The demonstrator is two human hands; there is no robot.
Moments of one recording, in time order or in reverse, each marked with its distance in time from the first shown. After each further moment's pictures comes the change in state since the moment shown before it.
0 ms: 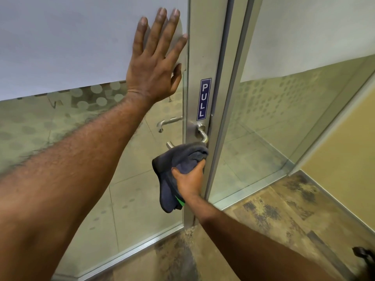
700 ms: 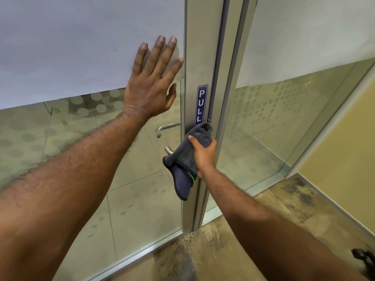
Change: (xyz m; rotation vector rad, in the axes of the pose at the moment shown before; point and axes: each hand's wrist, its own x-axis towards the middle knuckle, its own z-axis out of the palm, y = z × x) left_hand -0.022 0.000 0.016 0.021 0.008 0.079; right_hand 0.063 -0.056 -0.022 0.353 0.014 0.110
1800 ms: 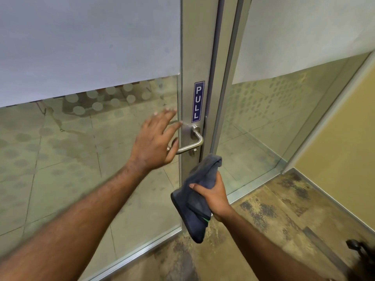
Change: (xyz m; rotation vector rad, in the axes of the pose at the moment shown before) left_hand -0.108 0.060 -0.002 -0.541 -0.095 0.027; right_hand -0.052 0.071 -0.095 -0.266 -0.238 0.016
